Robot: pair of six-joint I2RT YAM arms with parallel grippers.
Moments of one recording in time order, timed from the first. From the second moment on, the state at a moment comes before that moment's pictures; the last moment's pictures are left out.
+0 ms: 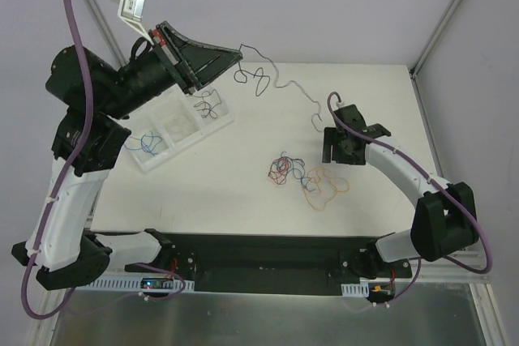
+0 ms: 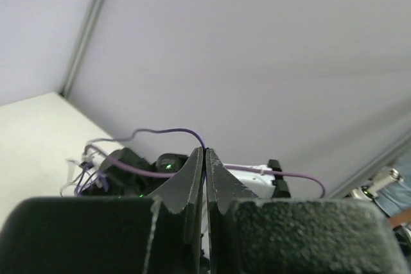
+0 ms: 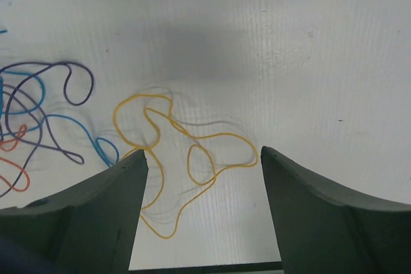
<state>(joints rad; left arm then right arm) -0.60 1.23 1.93 -0.36 0.48 -0.77 0.40 1.42 1.02 -0.72 0.23 0.40</state>
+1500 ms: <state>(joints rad) -0.26 1.51 2.02 -0.62 0.20 -0.59 0.43 1.67 1.05 -0.79 -0.24 0.34</state>
